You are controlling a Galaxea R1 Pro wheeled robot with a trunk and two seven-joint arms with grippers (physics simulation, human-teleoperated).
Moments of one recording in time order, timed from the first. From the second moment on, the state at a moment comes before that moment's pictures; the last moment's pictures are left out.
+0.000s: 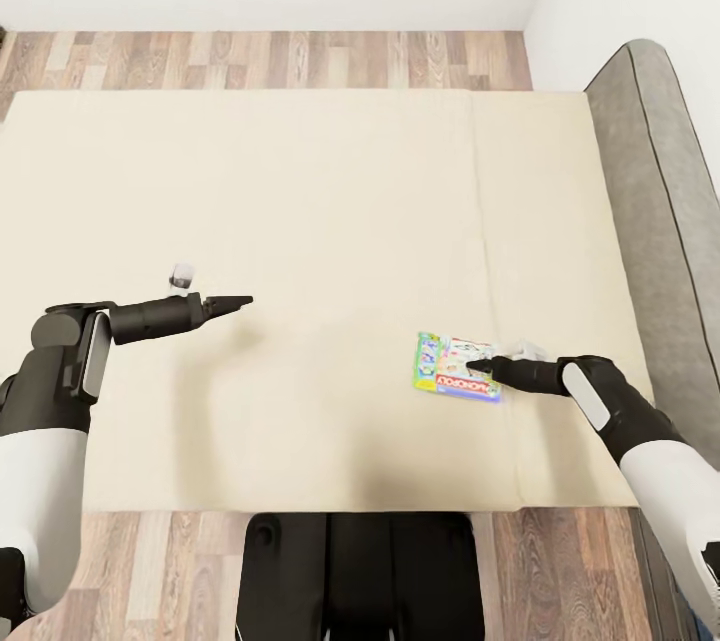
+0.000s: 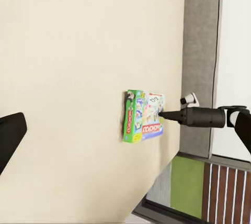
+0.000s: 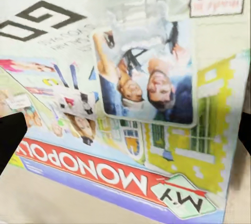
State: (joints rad) left arm -0.94 0.23 0.24 -1.14 0.05 1.02 -1.22; right arm -0.93 -0.31 0.12 -0.70 -0.52 0.77 0.42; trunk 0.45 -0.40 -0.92
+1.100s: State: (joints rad) left arm -0.94 0.24 0.24 -1.14 0.05 1.02 -1.22; right arm -0.93 -0.26 0.12 -0.70 -0.53 0.77 0.42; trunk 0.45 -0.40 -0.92
